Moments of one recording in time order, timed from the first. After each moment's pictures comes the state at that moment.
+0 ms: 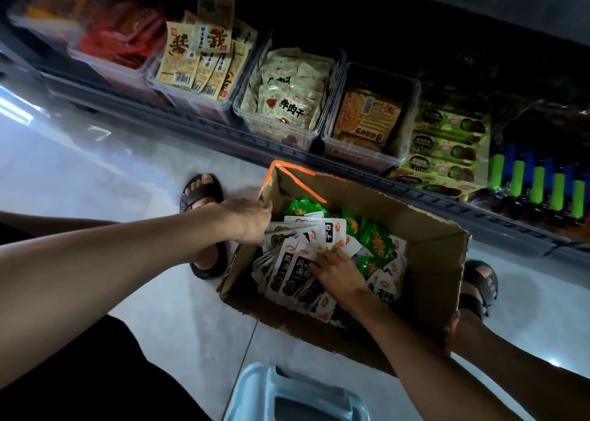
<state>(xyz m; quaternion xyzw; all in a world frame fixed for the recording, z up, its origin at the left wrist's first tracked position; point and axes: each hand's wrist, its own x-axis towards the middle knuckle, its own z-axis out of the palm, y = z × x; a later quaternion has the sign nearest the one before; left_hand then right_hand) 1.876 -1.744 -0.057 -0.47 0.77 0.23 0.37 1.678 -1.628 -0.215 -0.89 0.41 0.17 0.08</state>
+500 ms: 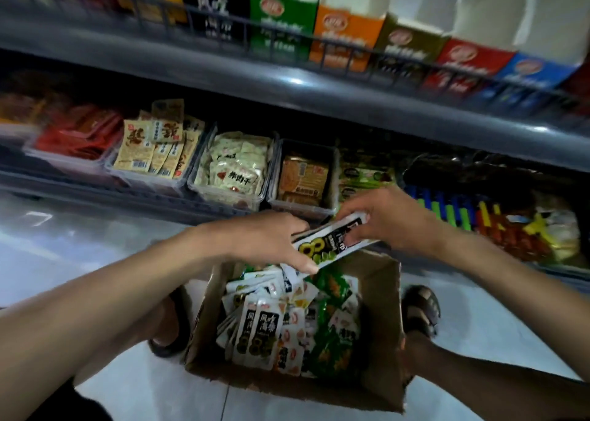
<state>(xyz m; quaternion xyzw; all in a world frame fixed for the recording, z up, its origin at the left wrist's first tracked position) 1.809 -1.753 0.088 -0.37 0.76 0.51 0.15 1.586 -1.714 0.091 -0.75 0.60 -0.04 0.25</state>
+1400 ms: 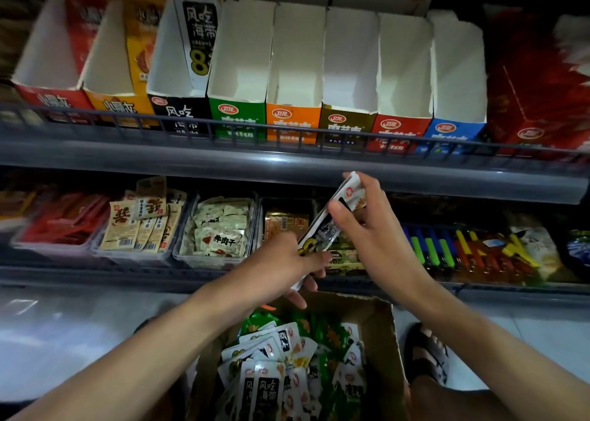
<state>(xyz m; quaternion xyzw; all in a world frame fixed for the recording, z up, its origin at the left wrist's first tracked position) 1.765 -1.750 0.129 -0.42 0.61 0.66 -0.09 1.604 -1.700 0.131 -0.54 0.65 -0.45 0.30</state>
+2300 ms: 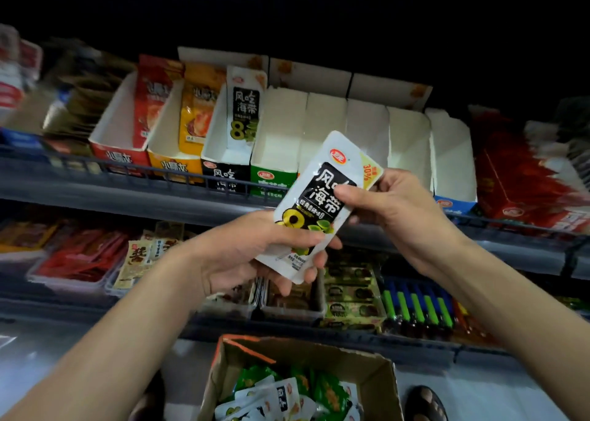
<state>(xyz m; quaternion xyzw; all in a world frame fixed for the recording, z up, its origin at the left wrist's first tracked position) 1.823 -1.801 0.224 -0.24 0.57 0.77 -0.14 1.623 -1.749 0.253 -0.51 0.53 -0.51 0.44</state>
